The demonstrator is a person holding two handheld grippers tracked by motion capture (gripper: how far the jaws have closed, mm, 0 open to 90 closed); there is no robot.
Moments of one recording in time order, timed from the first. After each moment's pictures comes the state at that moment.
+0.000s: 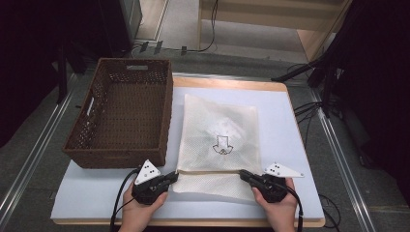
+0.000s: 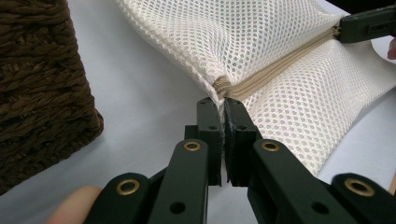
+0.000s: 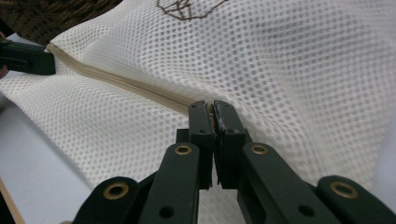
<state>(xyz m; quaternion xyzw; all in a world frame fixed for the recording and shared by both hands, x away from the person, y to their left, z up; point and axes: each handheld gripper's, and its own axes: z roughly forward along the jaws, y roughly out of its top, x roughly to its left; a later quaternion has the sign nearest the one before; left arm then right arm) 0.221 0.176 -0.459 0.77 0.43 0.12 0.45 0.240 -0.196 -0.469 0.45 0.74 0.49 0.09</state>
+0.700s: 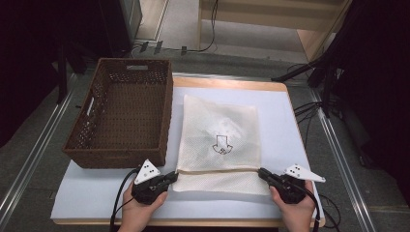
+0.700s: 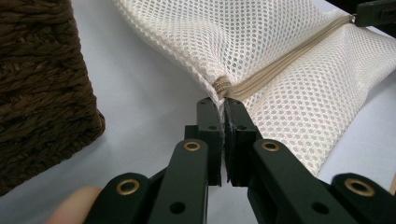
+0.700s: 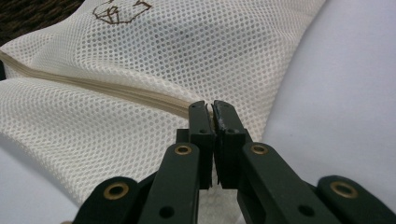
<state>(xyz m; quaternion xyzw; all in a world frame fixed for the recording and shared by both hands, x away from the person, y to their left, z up) 0.221 0.176 -0.460 0.77 0.43 0.12 0.46 0.236 -0.239 -0.467 0.48 0.72 0.48 0.14</state>
